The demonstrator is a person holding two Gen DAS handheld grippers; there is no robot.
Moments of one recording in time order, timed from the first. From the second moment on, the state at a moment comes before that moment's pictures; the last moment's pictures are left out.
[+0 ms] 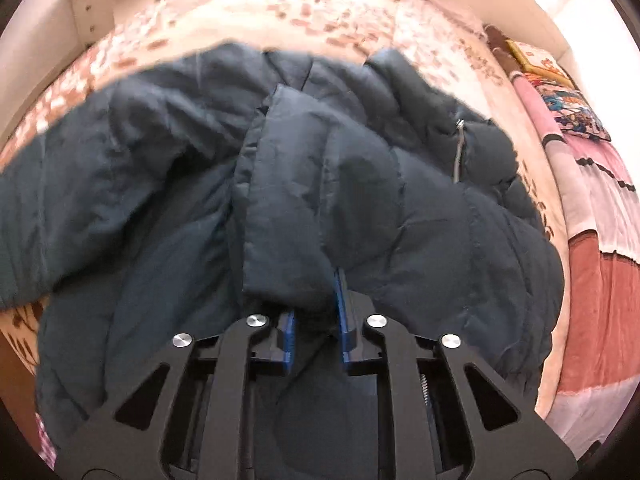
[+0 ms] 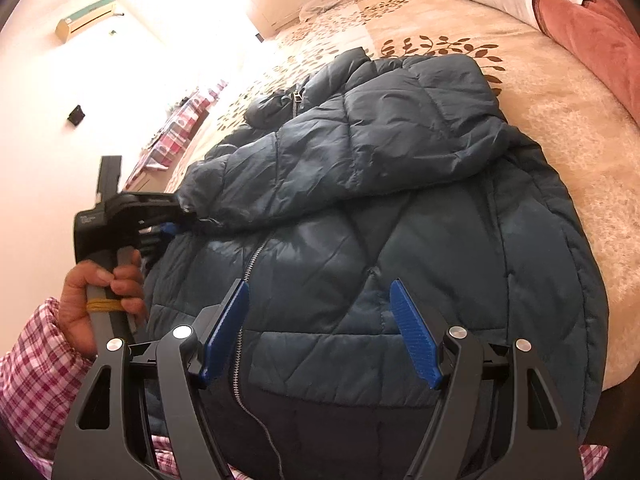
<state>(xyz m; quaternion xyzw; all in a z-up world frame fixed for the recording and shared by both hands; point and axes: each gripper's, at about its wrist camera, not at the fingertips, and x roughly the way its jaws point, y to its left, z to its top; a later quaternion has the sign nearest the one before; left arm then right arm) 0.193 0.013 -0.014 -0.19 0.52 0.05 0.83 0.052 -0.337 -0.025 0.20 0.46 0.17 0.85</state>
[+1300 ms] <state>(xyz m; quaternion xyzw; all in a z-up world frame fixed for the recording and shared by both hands) 0.220 0.024 -0.034 -0.17 0.52 0.04 0.84 0.067 -0.324 -0.043 0.14 0.50 0.12 0.84</state>
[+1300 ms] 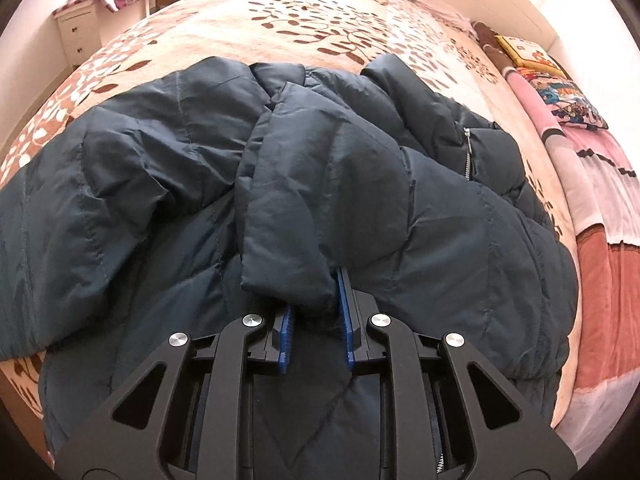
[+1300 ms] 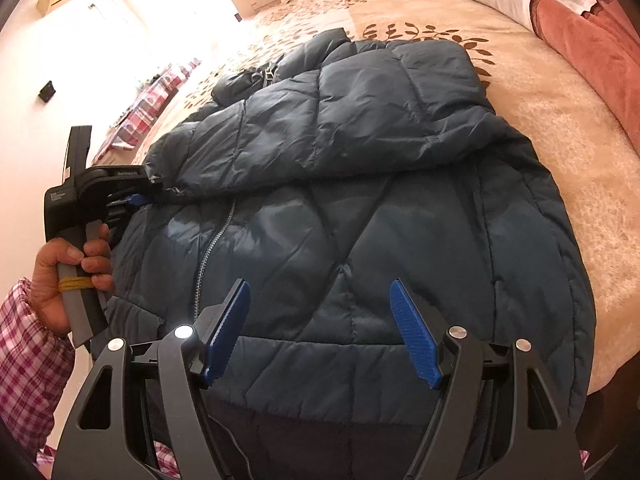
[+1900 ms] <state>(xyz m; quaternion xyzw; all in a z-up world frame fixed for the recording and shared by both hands) 0.188 0.040 -0.023 -0.21 0.52 0.03 0.83 0.055 -0.289 -0.038 0.11 0.52 0.13 0.84</state>
